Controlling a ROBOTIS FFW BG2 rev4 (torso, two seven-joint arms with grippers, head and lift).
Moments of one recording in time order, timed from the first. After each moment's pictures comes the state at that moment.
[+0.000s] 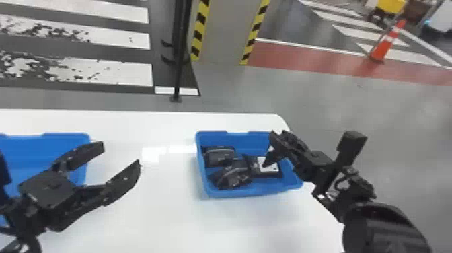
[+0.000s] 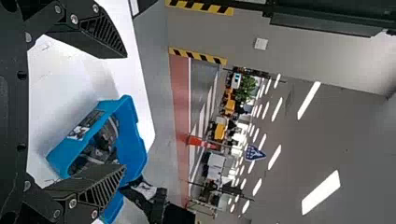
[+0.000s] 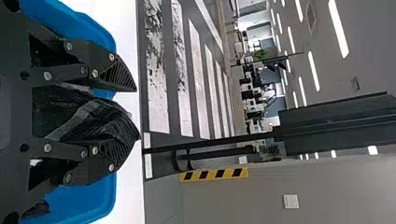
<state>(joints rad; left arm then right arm) 0.30 0.13 -0.08 -2.08 0.23 0.37 -0.59 0.20 -0.27 -0.36 -1.82 -0.38 0.37 0.47</state>
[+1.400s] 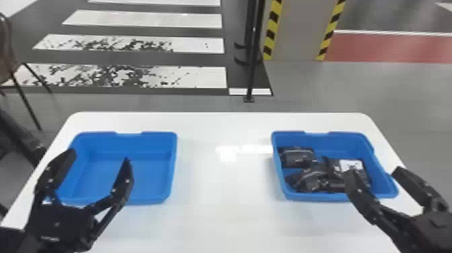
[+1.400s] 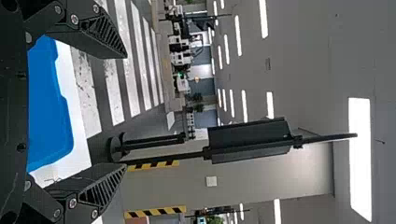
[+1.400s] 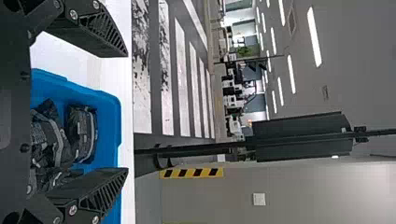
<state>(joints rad) 0.67 0.03 0.10 -2.17 -0.03 -0.21 -0.16 0.81 -0.13 -0.26 -2.43 -0.35 0.20 0.23</state>
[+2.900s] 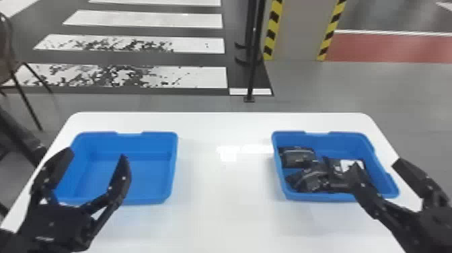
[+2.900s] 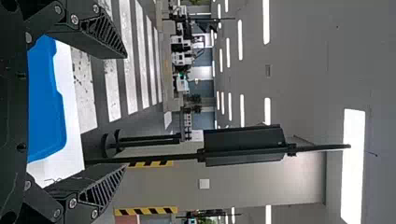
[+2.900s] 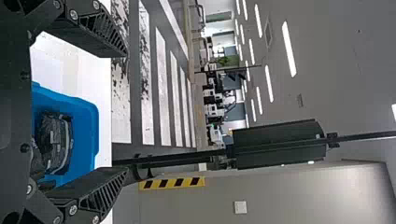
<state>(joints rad) 0.68 0.03 0.10 -2.19 0.03 -0.20 -0.16 0.78 -0.14 -0.25 -2.36 -0.38 0.08 0.28</state>
